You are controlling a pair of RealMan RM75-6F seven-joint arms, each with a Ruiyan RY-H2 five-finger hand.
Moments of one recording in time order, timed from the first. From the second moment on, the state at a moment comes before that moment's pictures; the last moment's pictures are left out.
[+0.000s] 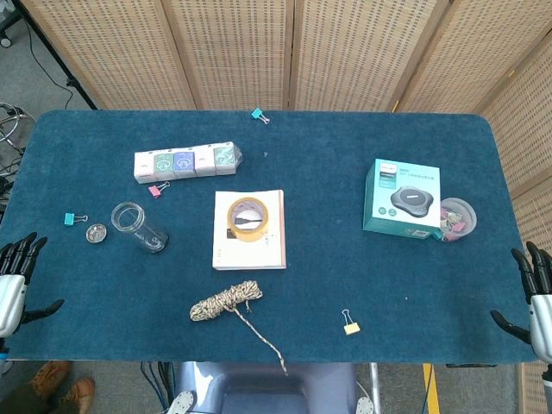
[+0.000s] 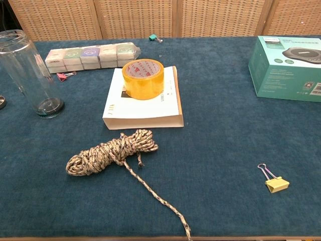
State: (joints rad) left arm -0.11 -1.14 0.00 -1.58 1.45 1.50 -0.05; right arm -0.01 -1.08 0.09 -1.59 -1.56 1.64 -0.04
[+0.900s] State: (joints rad) left arm -0.24 -1.19 -0.10 -1.40 1.34 1.22 -0.22; right arm 0.00 -1.07 0.09 -1.60 -1.51 1.59 0.03
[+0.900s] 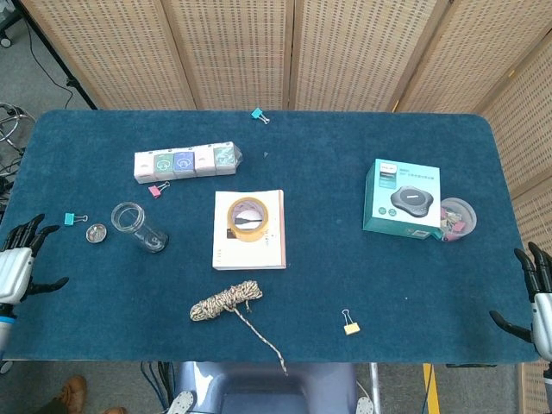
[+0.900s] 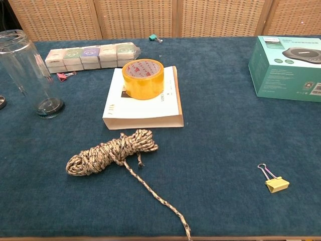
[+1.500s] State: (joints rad) left arm -0.44 -1.42 -0.17 -0.96 1.21 0.88 -0.27; right arm 0.01 -1.08 0.09 -1.59 -1.49 1.56 0.04
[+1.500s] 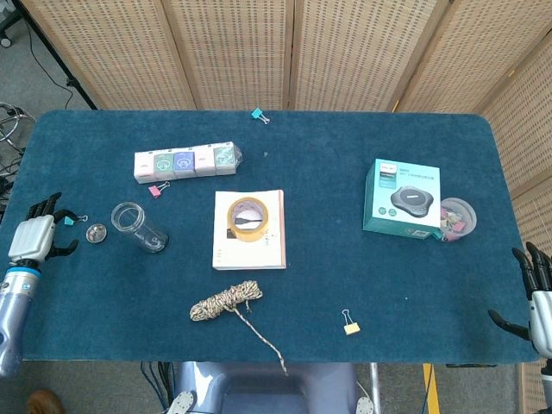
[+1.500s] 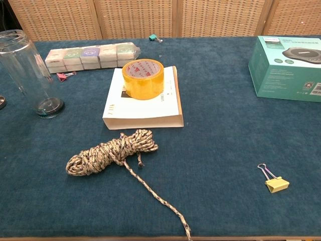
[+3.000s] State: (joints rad) left arm -0.52 -1.56 -0.19 -0.78 1.17 0.76 -0.27; right arm 0.02 -1.08 0.09 -1.59 -1.47 1.53 0.05
